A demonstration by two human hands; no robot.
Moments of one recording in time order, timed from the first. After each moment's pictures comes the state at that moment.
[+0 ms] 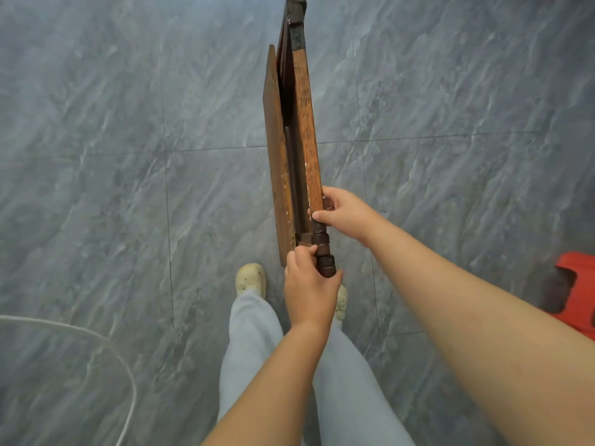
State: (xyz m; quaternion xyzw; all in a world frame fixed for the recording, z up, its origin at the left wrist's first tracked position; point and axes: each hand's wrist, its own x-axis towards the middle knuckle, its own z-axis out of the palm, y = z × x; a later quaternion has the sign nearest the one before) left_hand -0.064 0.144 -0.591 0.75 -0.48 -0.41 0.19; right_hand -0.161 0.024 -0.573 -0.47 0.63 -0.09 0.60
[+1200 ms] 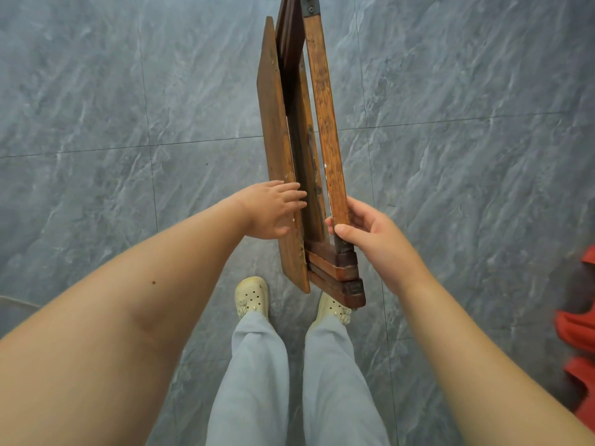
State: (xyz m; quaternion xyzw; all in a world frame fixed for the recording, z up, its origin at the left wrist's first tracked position) left_hand 0.008 -0.044 -0.695 0.22 -0.92 -0.18 -0.27; right_hand -0.186 0.059 -0.591 -0.32 0.62 -0.28 0.66
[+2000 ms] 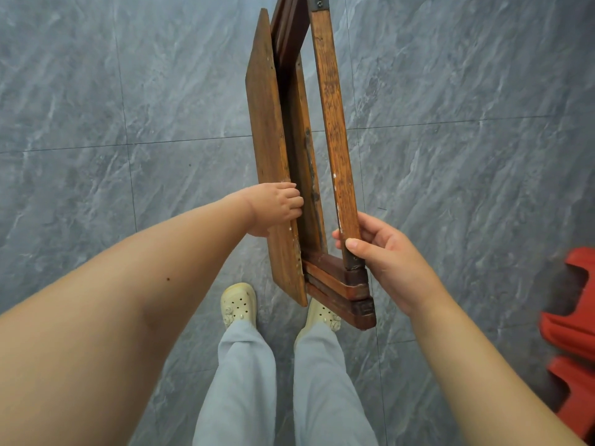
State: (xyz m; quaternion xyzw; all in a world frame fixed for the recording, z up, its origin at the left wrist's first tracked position) left_hand -0.021 -0.067 -0.720 0.07 -0.95 -0.05 -0.31; right_hand -0.210 0.060 -0.605 -0.26 0.61 -0.31 0.68
